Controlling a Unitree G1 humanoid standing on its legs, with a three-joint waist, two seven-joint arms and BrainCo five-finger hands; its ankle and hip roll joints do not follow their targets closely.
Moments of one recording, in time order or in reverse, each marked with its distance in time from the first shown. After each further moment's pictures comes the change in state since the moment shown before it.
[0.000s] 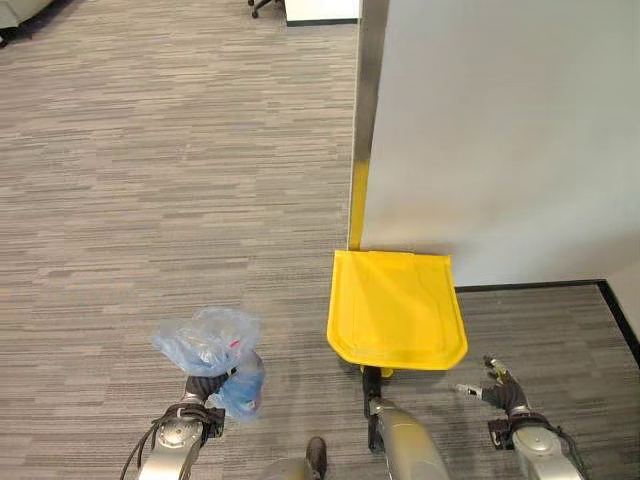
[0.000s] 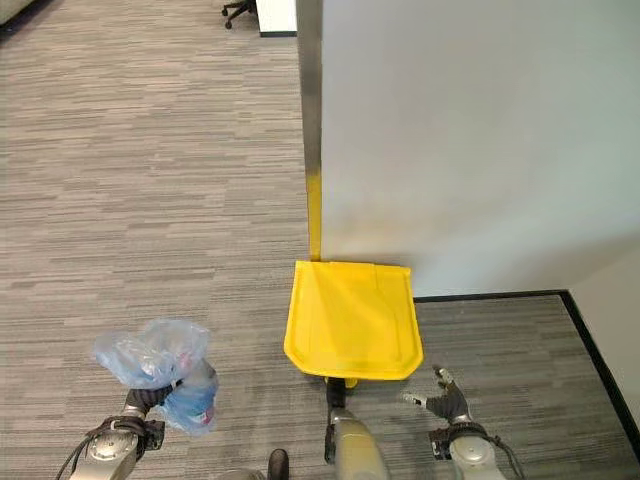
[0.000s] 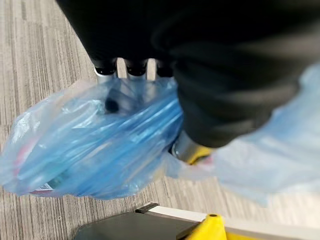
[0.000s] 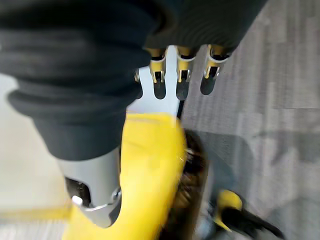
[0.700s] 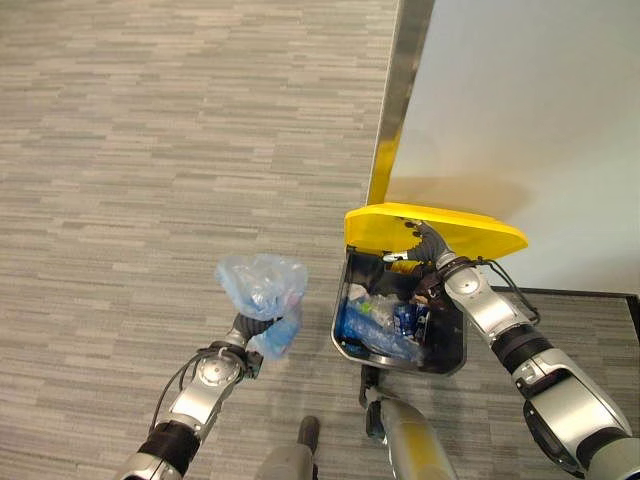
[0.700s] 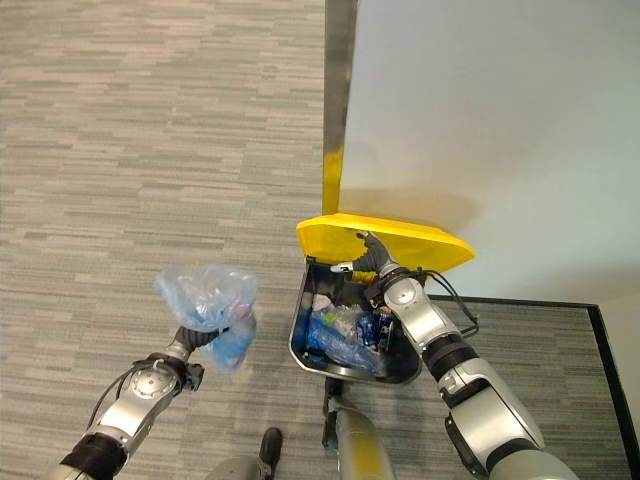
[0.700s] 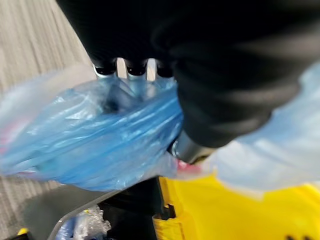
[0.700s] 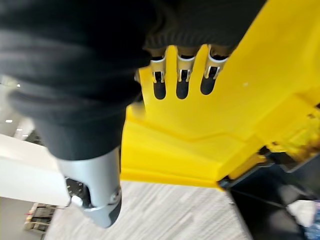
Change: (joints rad) left arm -0.290 0.077 -0.275 -0.061 -0.040 -0.062 -0.014; right arm -0.759 -0.053 0.434 0.107 0.036 -0.002 0.032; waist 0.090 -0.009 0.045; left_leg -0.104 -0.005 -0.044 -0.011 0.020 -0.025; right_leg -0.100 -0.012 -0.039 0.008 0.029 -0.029
